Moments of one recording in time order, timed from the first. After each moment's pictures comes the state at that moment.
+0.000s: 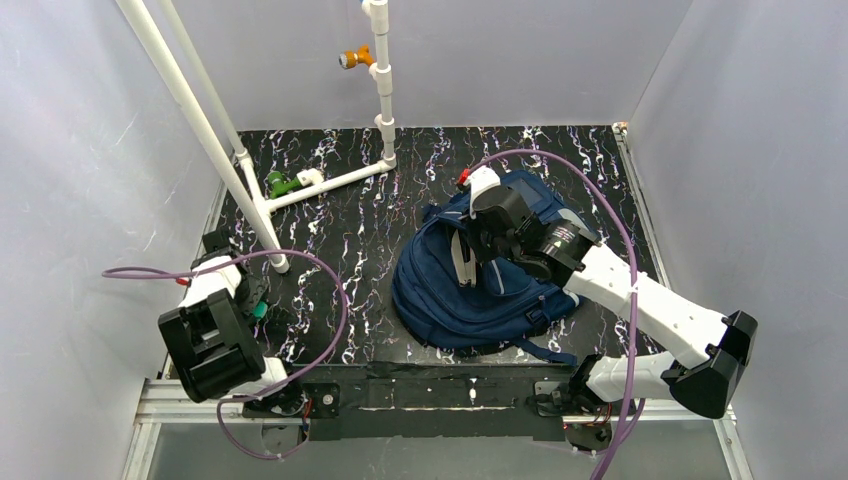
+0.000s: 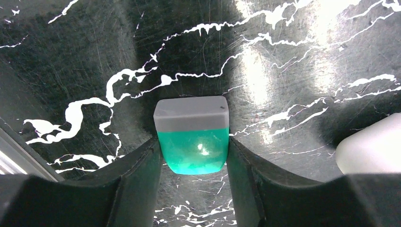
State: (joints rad) left arm 0.45 1.38 0.72 -0.70 -0.22 -0.77; right arm 0.93 1.24 1.26 -0.71 0.29 0.25
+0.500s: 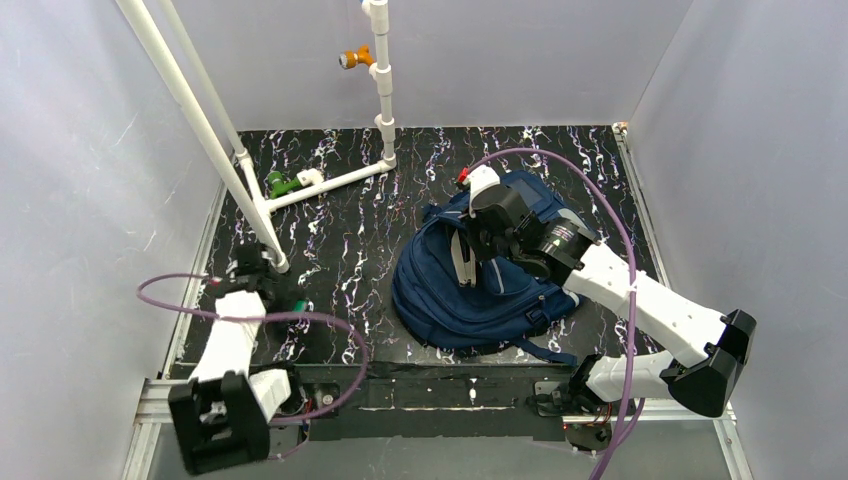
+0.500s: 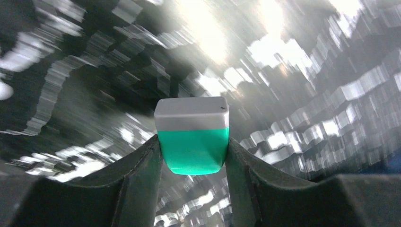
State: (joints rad) left arm 0.29 1.07 0.56 -0.72 -0.03 -0.86; right arm 0.93 1.25 1.27 -0.72 0.30 0.25
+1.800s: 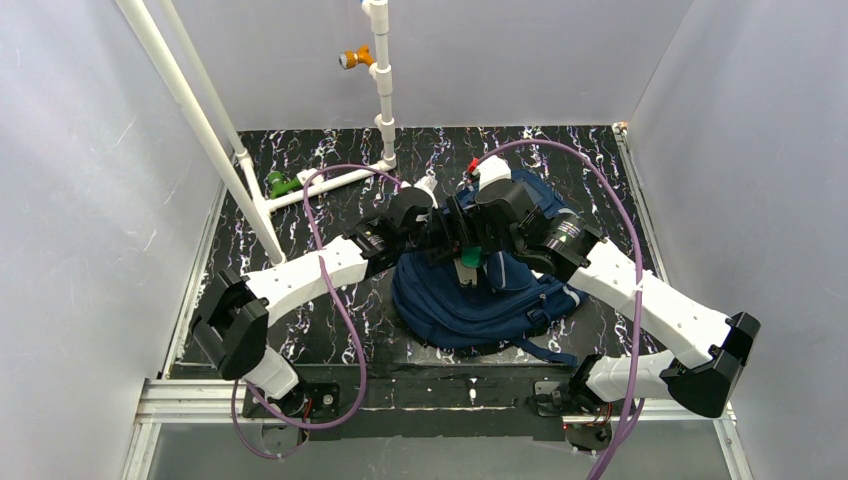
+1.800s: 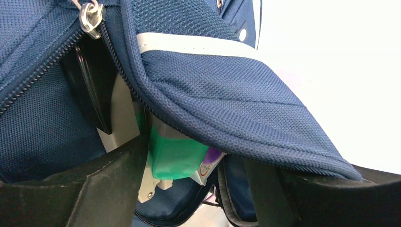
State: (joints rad) left arm -0.83 1.53 1.12 -0.12 0.17 -1.09; right arm 0.92 1.25 1.32 -0.77 0.39 0.28
